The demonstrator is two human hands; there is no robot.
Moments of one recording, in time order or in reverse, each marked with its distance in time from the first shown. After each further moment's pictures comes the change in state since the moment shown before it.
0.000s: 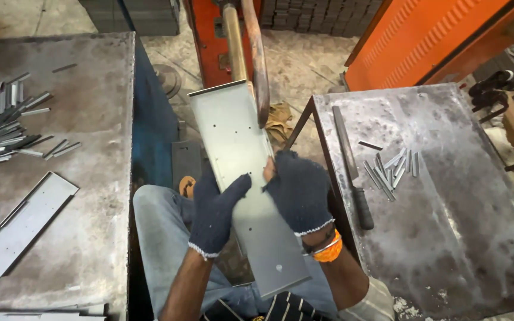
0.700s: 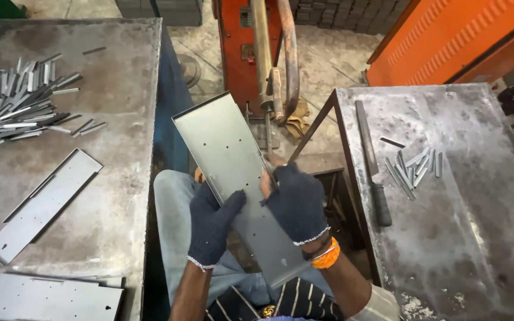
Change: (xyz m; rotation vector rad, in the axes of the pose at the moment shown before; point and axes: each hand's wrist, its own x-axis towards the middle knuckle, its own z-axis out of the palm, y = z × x) left_hand -0.048 -0.042 -0.053 -0.088 0.096 -0.053; right_hand -0.038 -0.039 0.014 0.289 -0.009 0.026
